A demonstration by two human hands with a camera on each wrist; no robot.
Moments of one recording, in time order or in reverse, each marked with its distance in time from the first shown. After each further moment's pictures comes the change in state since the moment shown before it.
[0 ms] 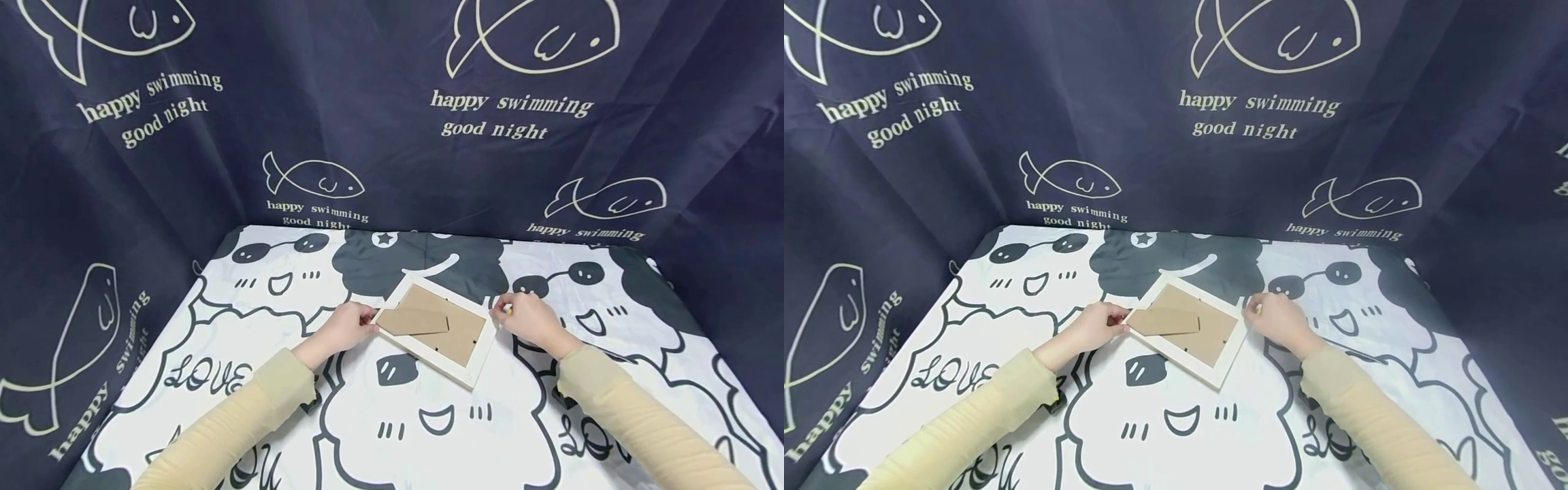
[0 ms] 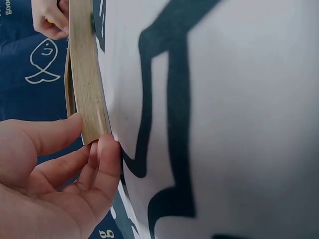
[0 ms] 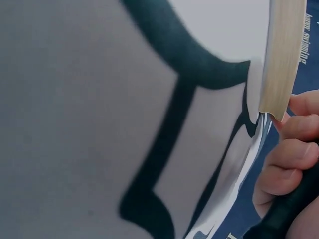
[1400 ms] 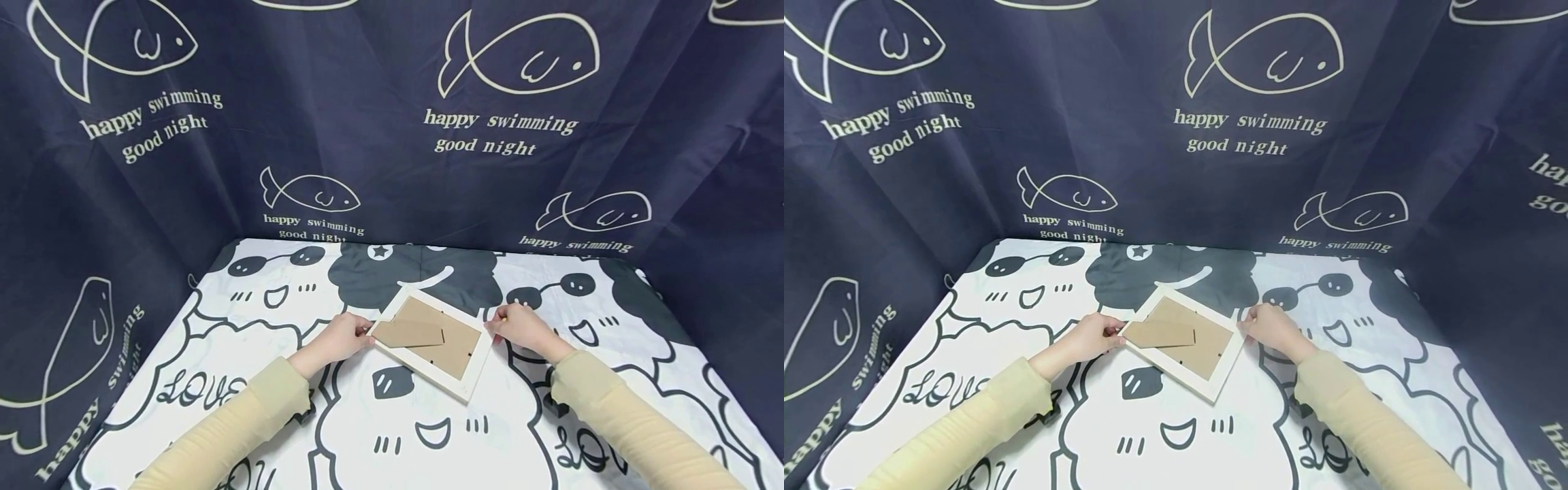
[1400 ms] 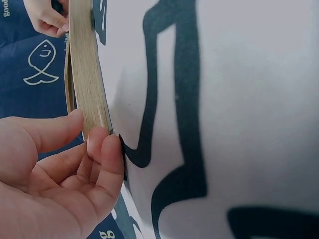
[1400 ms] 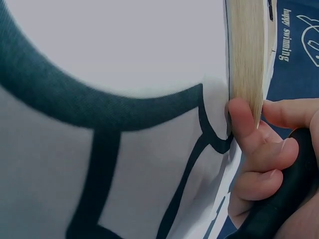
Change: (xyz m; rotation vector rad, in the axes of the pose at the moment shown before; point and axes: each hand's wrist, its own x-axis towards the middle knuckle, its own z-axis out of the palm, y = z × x) left_hand -0.003 0.002 -0.002 -0.023 -0.045 -0.013; right_hand 0.002 -0.001 -0.006 0.173 -0.183 0.127
